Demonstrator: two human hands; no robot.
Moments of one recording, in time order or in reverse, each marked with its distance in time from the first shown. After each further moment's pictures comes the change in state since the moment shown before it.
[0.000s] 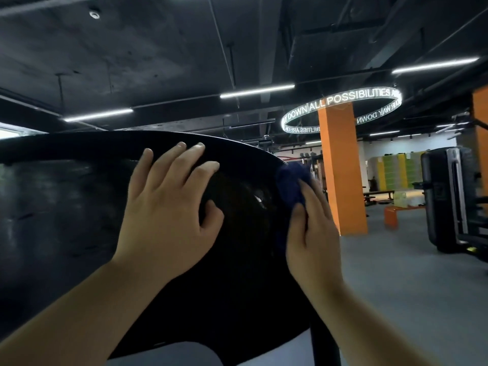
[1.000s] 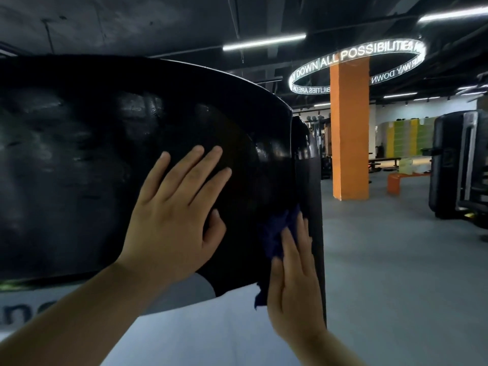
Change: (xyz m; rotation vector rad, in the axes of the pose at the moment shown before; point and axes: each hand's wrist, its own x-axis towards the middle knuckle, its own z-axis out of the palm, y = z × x) left_hand -0.073 0.021 0.024 0.080 -0.011 0.191; right_hand -0.144 0.031 -0.003 -0.111 -0.145 -0.077
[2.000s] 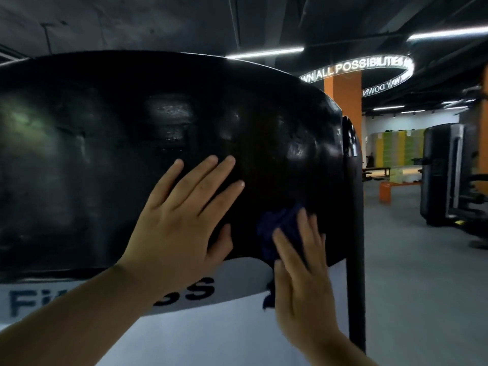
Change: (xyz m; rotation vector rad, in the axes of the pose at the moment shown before) left_hand -0.052 -0.069 -0.014 -0.023 0.008 0.122; right_hand -0.009 -0.060 0.038 -0.108 0.009 -0.142
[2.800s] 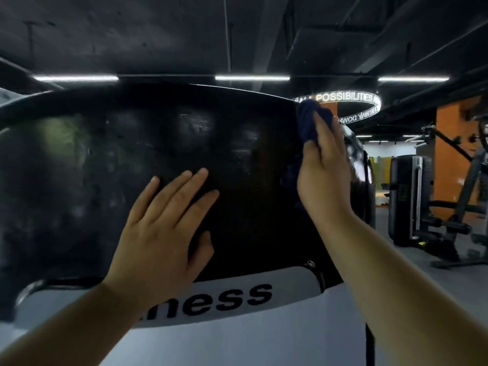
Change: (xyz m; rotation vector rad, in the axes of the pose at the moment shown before) left_hand -0.061 -0.079 -0.021 -0.131 0.062 -0.161; right_hand 0.178 -0.089 -0.008 0.182 0.115 0.343
